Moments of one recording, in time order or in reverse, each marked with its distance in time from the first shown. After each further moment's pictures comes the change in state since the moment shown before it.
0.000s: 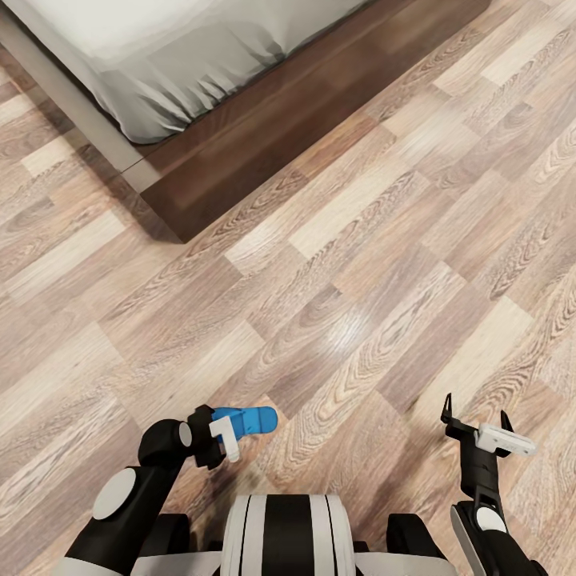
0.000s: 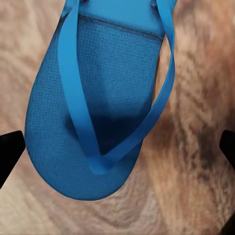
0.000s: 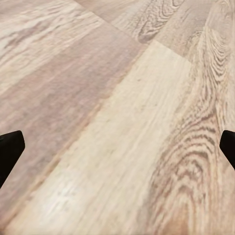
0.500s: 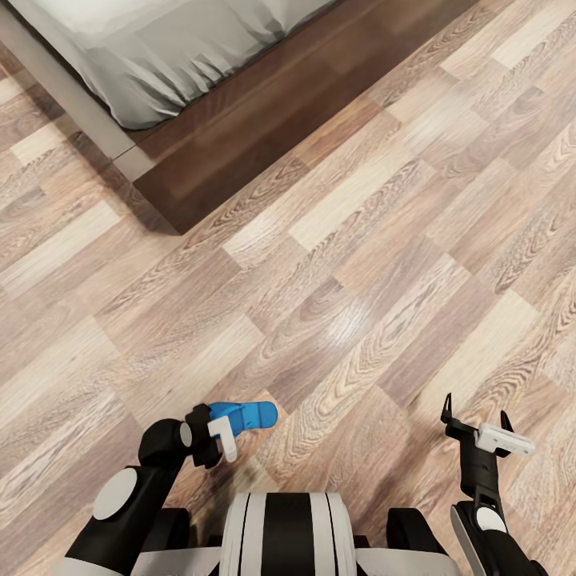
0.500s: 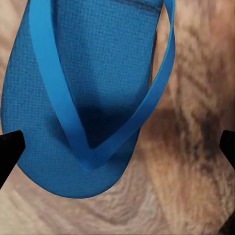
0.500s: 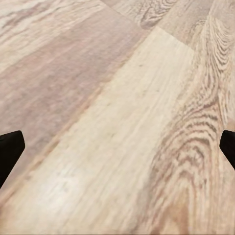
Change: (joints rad) left arm 0.000 -0.002 0.001 -0.003 -0.046 0.002 0.000; right arm 0.000 0.000 0.000 0.000 0.000 0.000 0.000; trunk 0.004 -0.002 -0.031
